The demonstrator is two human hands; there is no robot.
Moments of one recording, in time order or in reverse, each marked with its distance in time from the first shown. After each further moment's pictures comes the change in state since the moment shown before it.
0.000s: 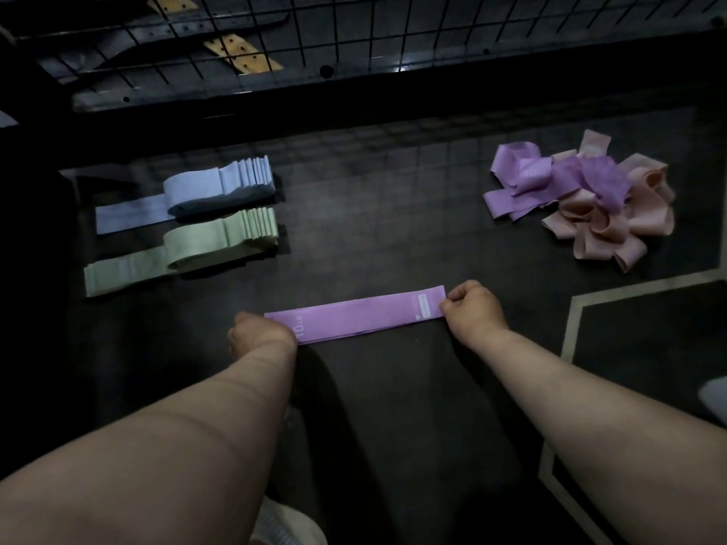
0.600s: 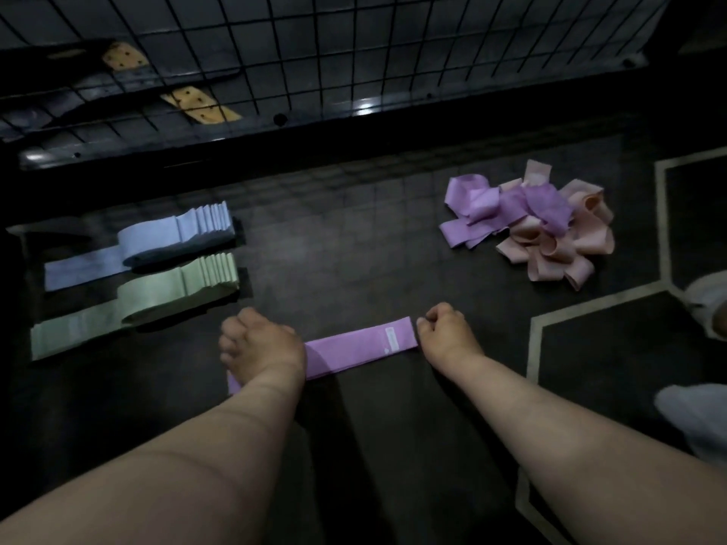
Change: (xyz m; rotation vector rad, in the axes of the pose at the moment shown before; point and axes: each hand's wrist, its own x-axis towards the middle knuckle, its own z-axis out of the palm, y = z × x) left_hand -0.057 0.055 0.015 0.198 0.068 0.393; right_hand 0.008 0.006 -0.020 0.001 -0.004 -0.011
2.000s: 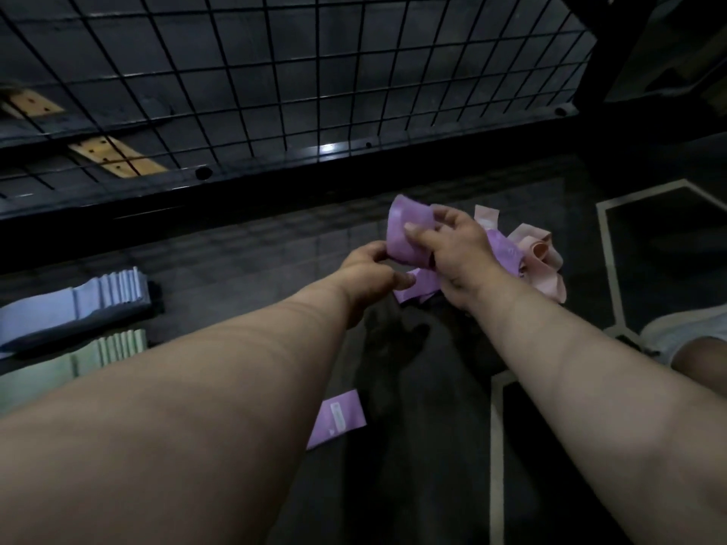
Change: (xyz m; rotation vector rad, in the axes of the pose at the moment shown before) left_hand -0.015 0.236 0.037 -0.688 -0.941 0.480; right_hand 0.094 -0.076 -0.145 1.032 0.066 -0.186
